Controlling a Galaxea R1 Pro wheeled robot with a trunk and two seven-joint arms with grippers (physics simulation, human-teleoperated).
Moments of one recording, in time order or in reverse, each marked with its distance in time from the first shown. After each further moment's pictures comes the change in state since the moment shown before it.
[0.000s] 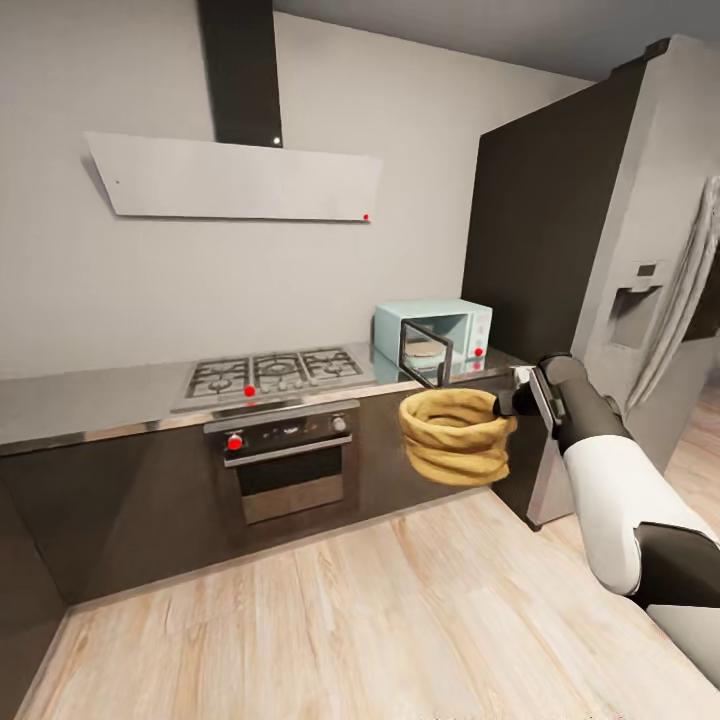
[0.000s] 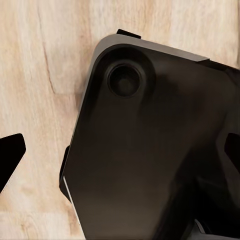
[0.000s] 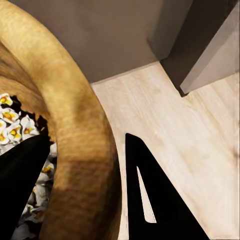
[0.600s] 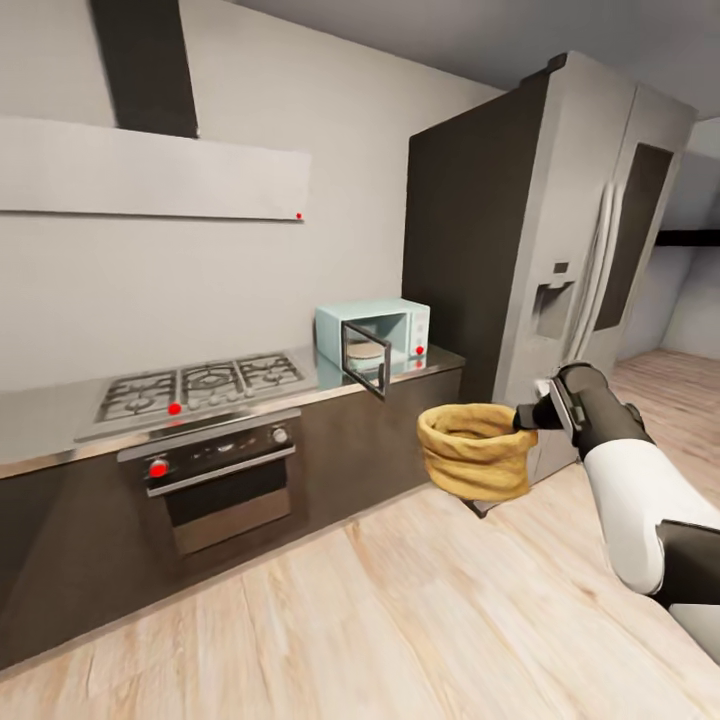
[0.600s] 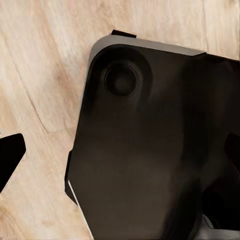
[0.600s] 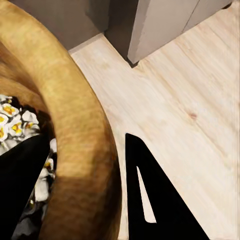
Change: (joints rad) left arm 0.000 -0.003 0.000 0.000 -0.077 0.003 -0.002; right arm 0.000 -0.071 -0.013 0.083 -0.003 0.000 0.000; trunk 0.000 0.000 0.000
